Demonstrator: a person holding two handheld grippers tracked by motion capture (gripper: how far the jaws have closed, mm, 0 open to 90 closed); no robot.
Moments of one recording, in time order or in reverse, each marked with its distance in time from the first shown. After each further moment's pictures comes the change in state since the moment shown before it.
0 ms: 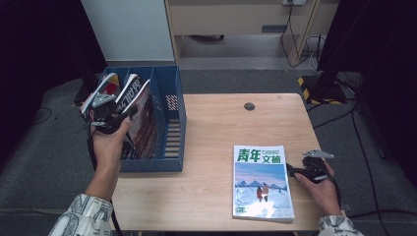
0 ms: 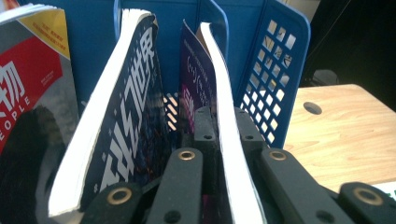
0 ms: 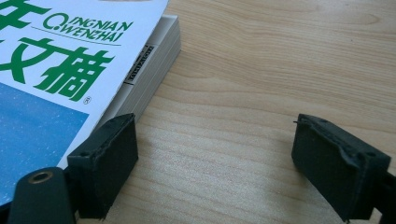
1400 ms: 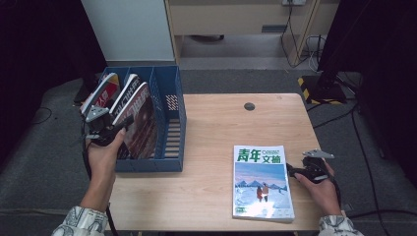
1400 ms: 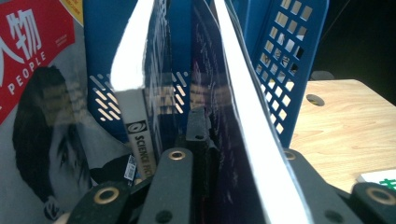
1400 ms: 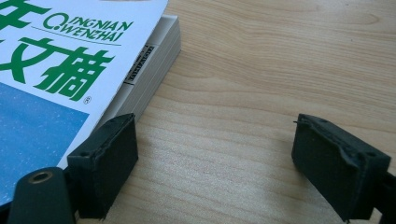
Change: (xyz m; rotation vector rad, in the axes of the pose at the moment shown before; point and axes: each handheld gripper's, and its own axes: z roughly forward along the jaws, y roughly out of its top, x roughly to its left) left arm 0.019 -0.035 -0.006 -0.022 -0.018 -0.023; right arm 0.000 0.000 0.000 0.002 0.000 0.001
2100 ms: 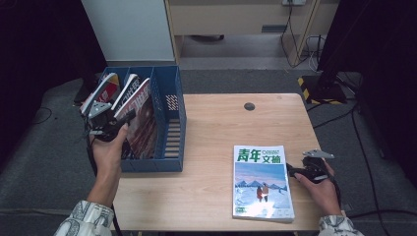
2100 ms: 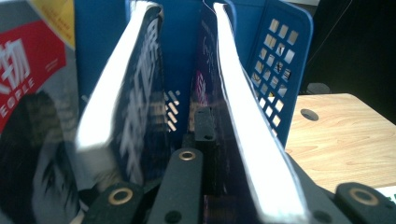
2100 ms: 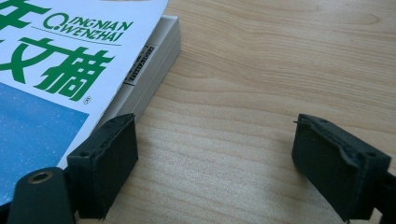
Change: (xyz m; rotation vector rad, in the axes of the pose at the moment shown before) left arm -0.014 0.016 0.006 -0.054 0.005 0.003; right arm 0.000 0.000 0.000 -0.002 0.000 -0.001
